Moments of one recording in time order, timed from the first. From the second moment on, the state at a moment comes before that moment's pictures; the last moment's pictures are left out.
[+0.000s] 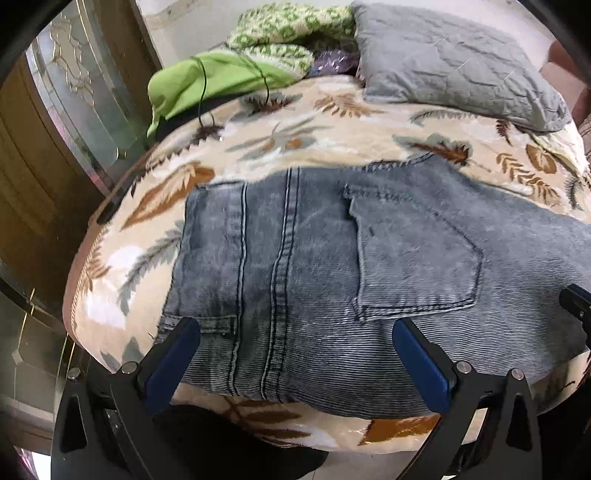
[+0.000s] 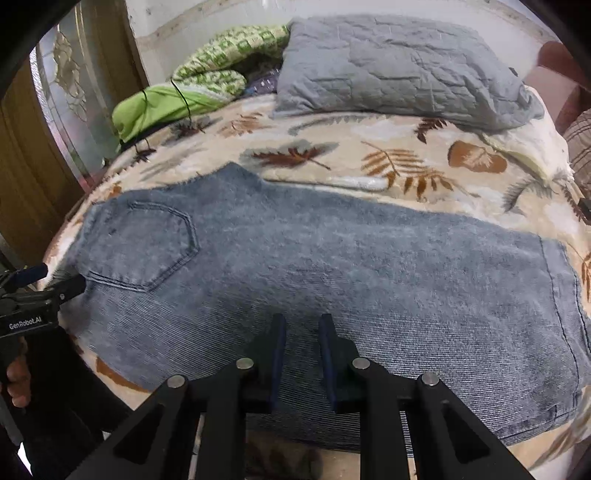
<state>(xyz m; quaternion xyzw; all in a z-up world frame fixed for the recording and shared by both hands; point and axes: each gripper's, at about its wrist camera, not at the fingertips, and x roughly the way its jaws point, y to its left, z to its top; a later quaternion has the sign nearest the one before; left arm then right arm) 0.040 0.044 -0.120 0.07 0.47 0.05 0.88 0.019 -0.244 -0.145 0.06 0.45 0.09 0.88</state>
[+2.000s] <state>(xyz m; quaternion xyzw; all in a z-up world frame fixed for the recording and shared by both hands) 0.077 0.109 -0.140 -0.04 0.50 0.10 0.86 -0.002 -0.152 -0.151 -0.08 0.43 0.24 0.87</state>
